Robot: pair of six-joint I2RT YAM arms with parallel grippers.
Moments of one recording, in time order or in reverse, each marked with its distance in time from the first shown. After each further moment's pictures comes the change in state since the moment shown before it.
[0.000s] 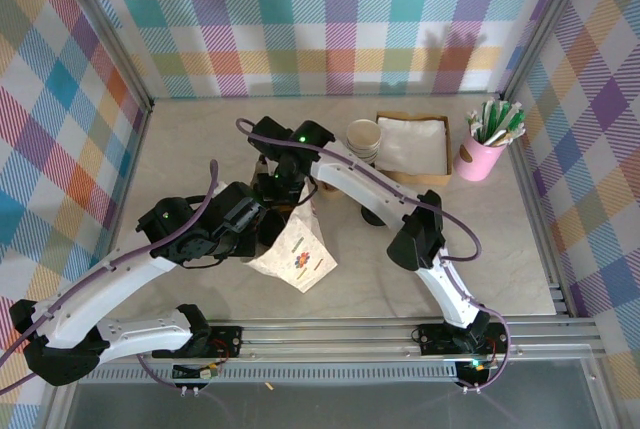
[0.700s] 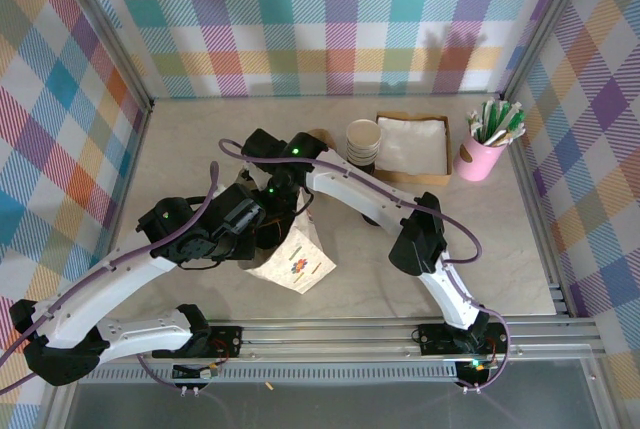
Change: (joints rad) left arm 0.000 0.000 0.000 -0.043 0.013 0.000; right arm 0.041 -0.029 -0.102 0.081 -0.106 -0.217
